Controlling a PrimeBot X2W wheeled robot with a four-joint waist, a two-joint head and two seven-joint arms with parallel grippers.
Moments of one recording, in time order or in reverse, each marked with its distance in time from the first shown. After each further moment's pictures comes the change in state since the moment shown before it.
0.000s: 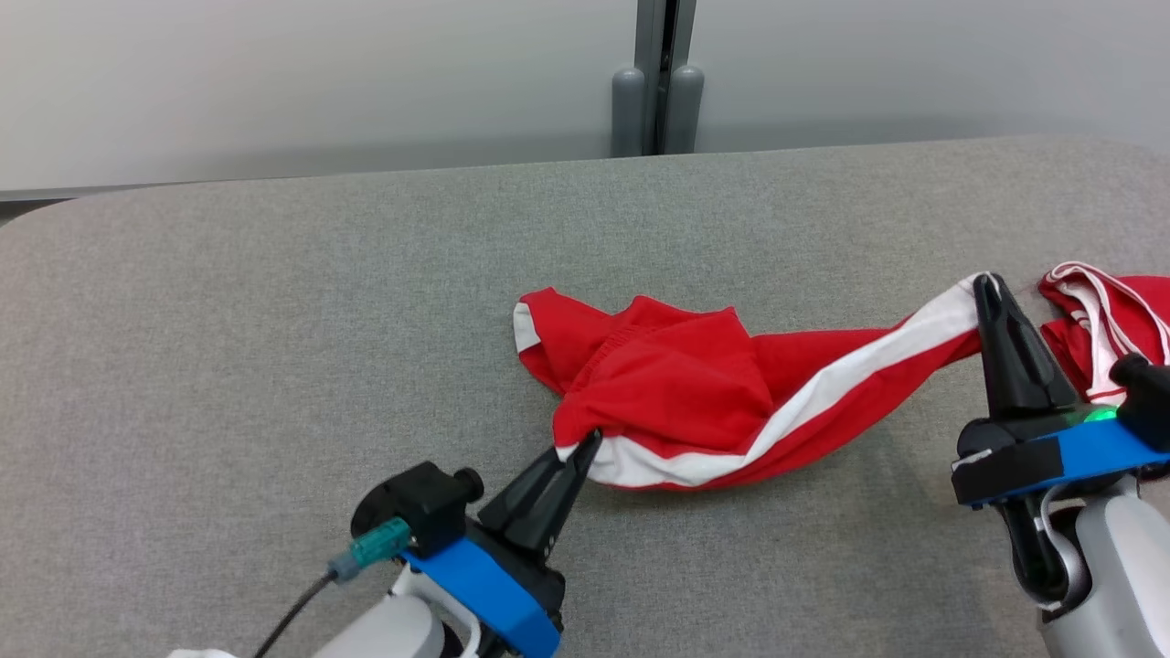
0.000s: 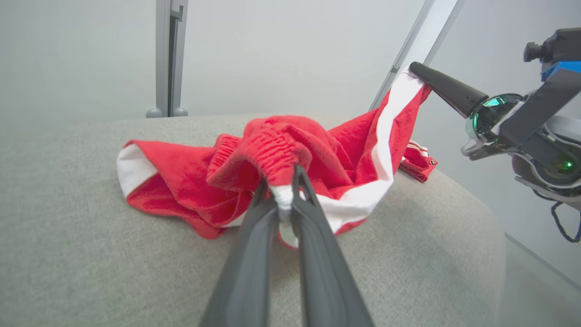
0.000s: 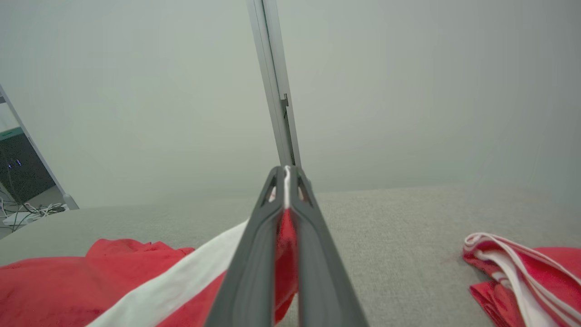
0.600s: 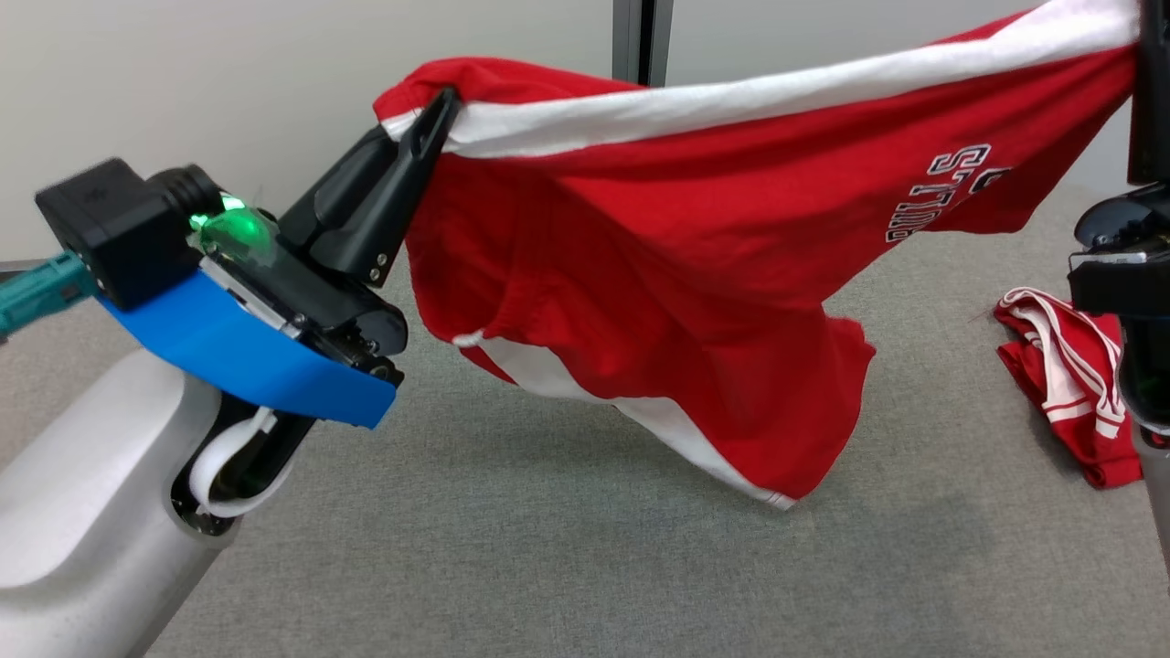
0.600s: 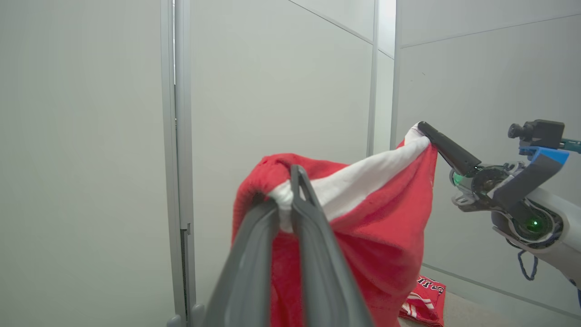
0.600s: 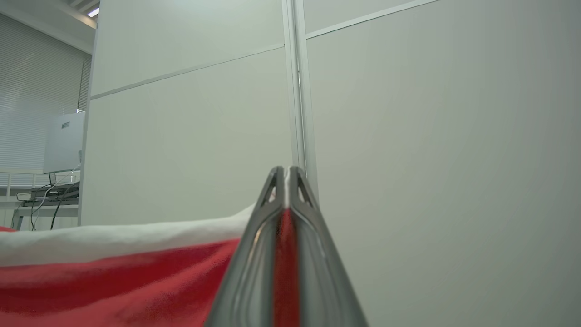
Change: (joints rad) left arm -0.382 0.305 0.123 -0.350 -0.245 0.000 0.079; right arm -0.278 -0.119 0.007 -0.254 0.148 0.000 0.000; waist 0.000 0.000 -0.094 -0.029
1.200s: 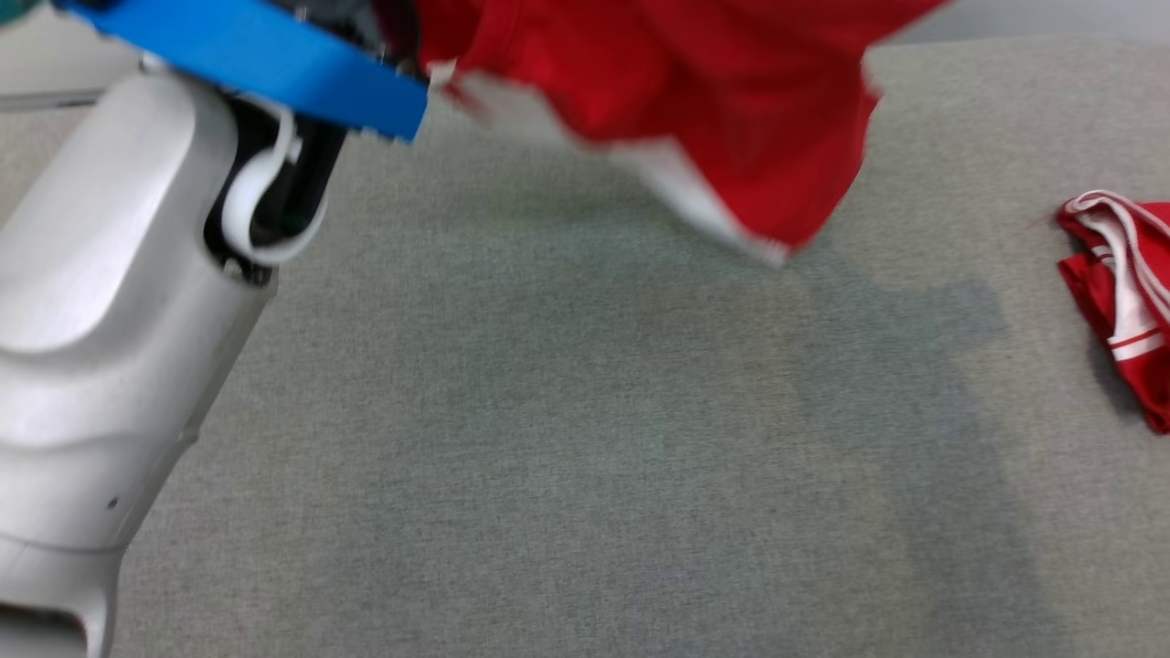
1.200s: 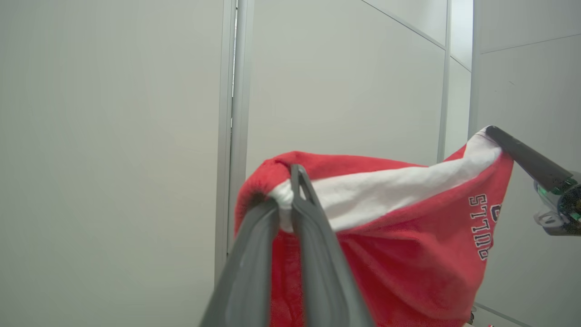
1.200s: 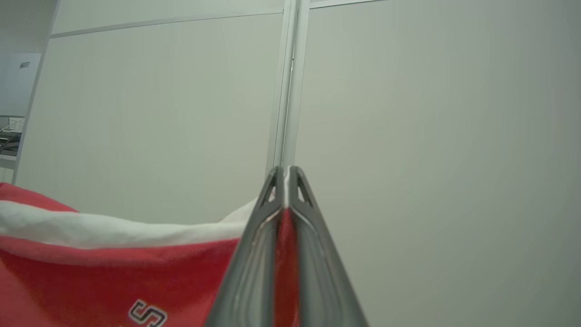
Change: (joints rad) left arm -0.383 -0.205 0.038 0.339 0.112 0.057 -0.043; right arm -0.405 -0.089 0.058 0.174 -0.086 0.000 0.000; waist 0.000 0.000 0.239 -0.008
